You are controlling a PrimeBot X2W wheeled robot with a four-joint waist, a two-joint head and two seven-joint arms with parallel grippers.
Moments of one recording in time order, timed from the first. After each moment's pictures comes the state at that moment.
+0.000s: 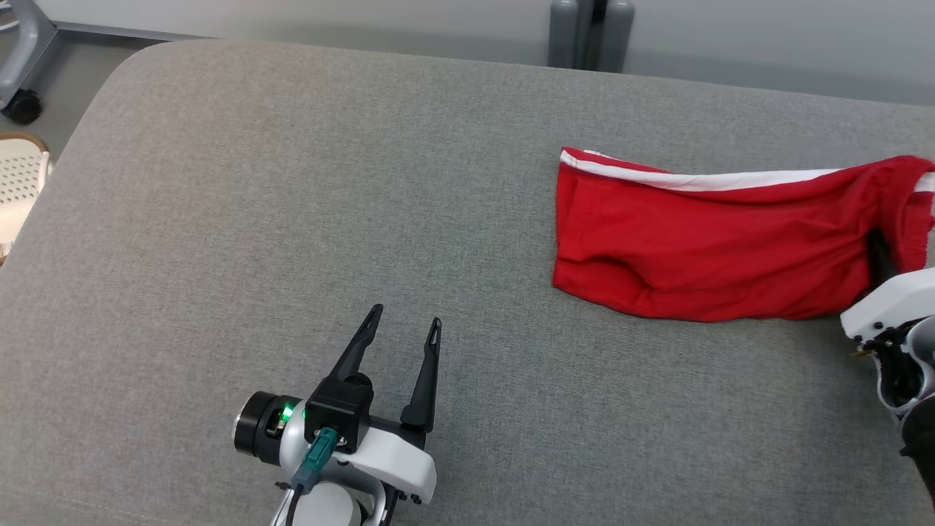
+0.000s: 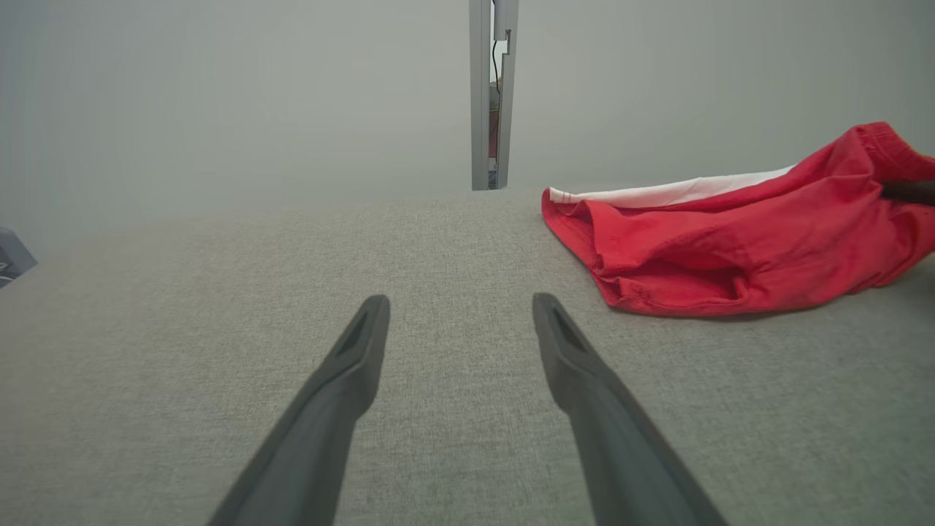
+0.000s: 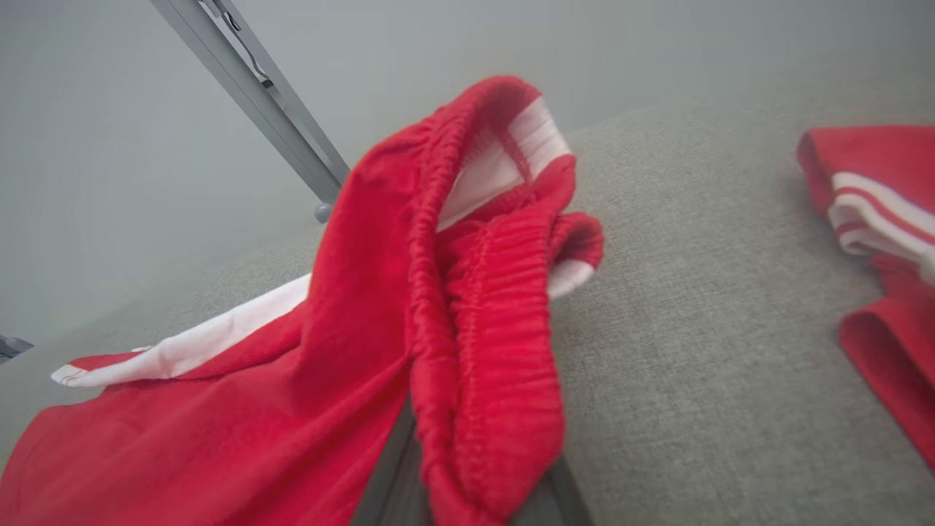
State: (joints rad) left arm -0.20 0.05 -0.45 0.28 -0.21 0.15 -0.26; right arm -0.73 -0.33 0.36 1.11 0.92 0.13 -0.26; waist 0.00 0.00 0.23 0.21
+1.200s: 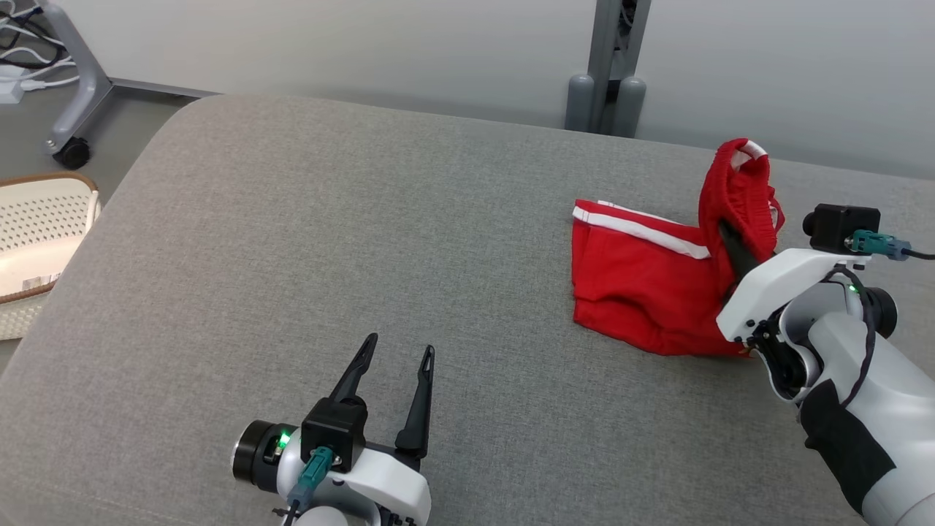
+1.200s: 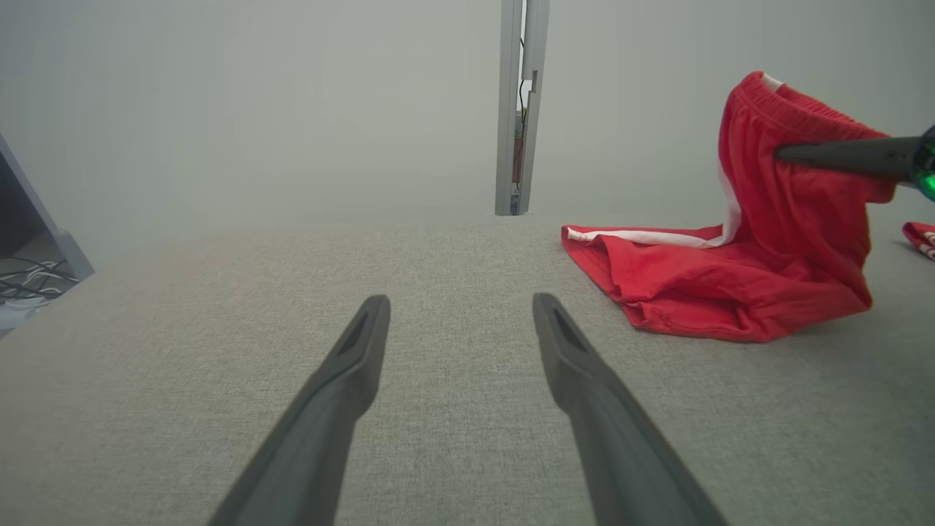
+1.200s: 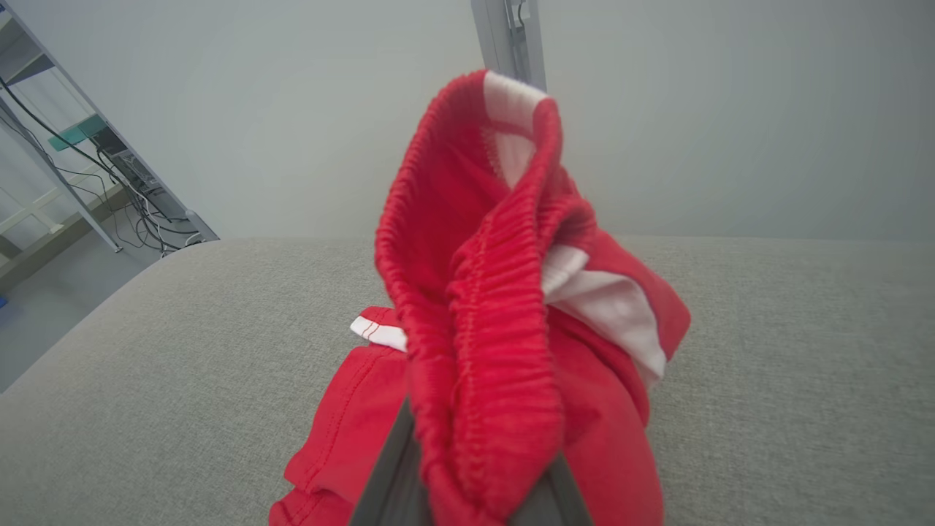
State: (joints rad) left arm -0.17 0.05 -0.46 0.31 -0.24 0.15 -0.26; right arm -0.81 -0.22 0.64 1.07 0.87 0.13 -0.21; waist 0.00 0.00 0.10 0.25
